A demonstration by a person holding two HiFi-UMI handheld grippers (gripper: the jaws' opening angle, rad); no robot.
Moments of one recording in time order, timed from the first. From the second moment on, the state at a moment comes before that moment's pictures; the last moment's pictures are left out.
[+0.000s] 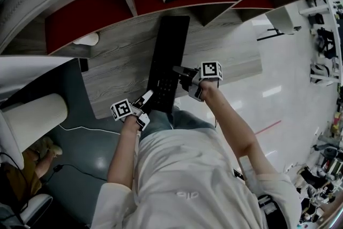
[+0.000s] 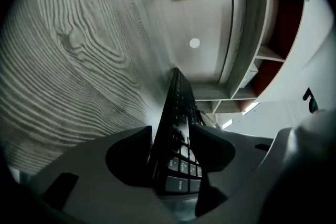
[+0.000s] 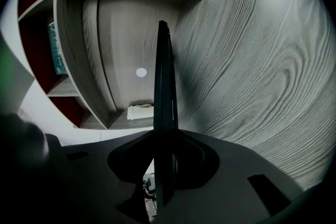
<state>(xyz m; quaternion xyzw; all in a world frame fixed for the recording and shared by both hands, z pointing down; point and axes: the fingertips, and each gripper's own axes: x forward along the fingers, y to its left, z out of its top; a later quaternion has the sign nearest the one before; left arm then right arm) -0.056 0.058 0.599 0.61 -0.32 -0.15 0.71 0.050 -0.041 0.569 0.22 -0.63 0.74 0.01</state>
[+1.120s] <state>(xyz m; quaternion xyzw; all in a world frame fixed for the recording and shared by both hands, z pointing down) -0.026 0.031 0.624 0.66 -0.37 -0.03 0.66 0.082 -0.078 0.604 0.27 -0.64 0.72 0.07</state>
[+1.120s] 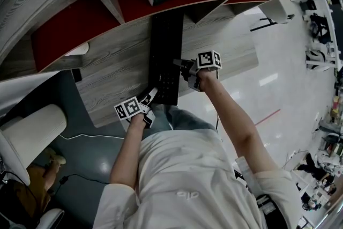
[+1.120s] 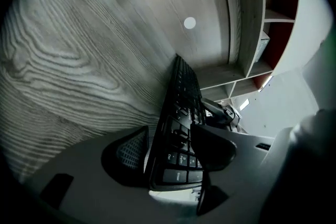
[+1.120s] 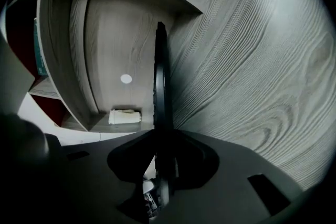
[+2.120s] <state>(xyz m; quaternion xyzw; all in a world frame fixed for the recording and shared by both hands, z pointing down) 0.004 0.043 0.631 0.69 -0.35 0.06 0.63 0.118 -0.093 0.624 0.35 -0.66 0.64 0.16</state>
